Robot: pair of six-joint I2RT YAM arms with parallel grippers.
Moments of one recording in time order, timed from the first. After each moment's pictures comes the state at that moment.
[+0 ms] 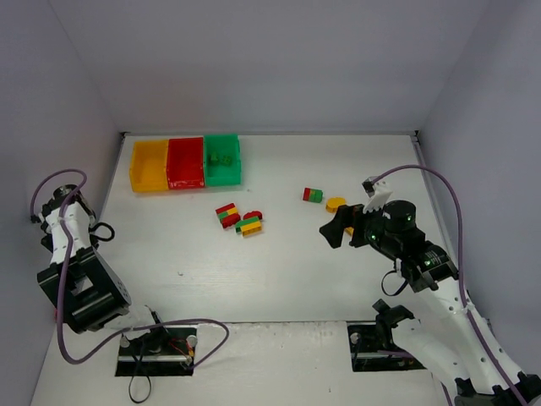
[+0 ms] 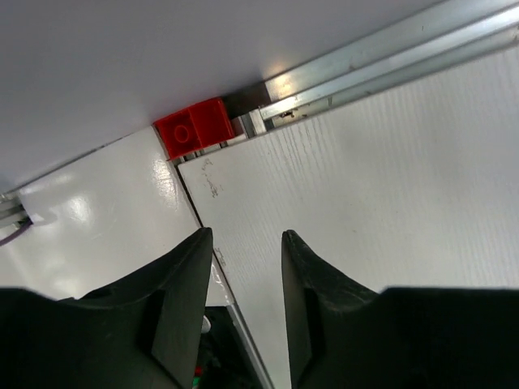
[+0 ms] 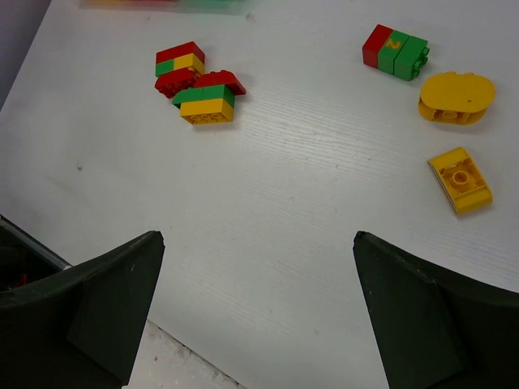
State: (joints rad) left arm 0.58 1.44 1.12 -1.01 -0.60 -0.48; right arm 0.39 0.73 0.79 -0.53 -0.23 0.31
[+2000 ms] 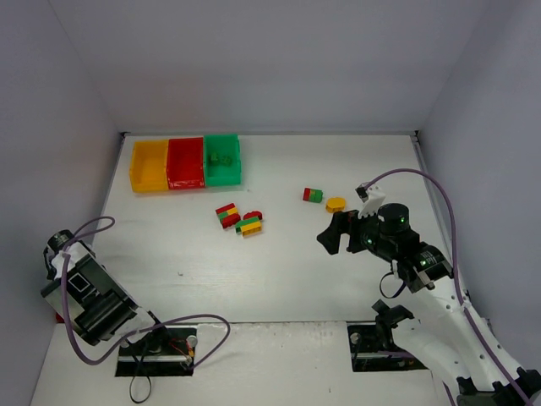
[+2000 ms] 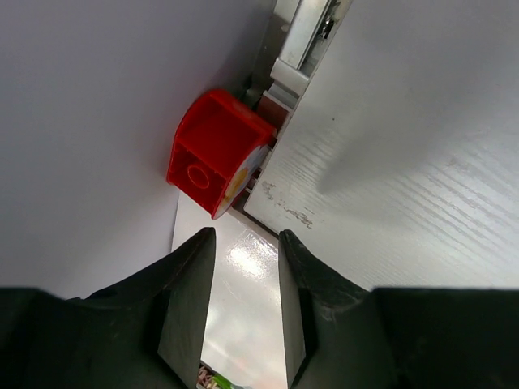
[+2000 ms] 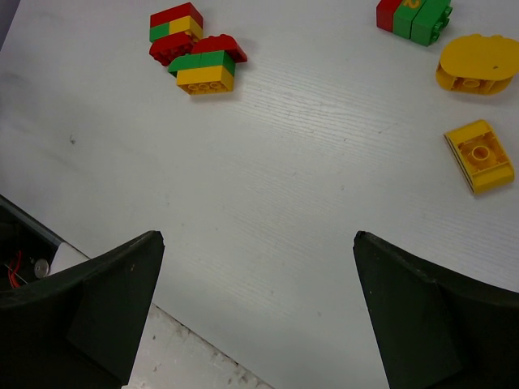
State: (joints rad) left arm 0.83 1.37 0.69 -0.58 -0.45 0.54; right arm 0.42 0.74 0.76 -0.56 -0.23 0.31
